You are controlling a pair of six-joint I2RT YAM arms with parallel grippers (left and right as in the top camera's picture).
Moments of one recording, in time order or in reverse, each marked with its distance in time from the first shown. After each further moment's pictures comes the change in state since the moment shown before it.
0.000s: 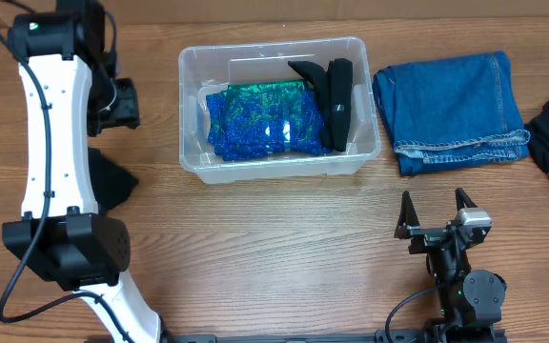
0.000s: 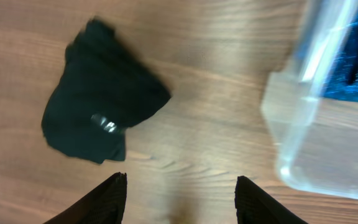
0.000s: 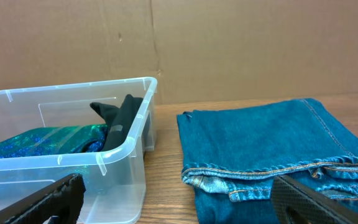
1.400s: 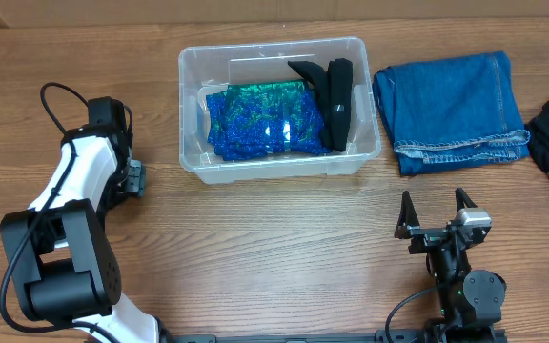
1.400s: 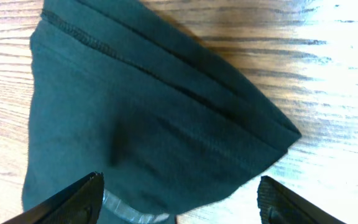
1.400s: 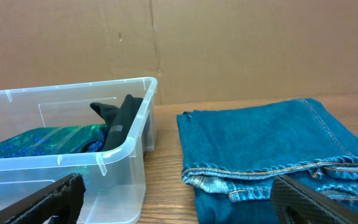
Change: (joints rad) left arm 0.077 -0.168 -1.007 0.895 -0.287 0.303; right arm 0.000 0.000 0.000 0.000 0.000 0.000
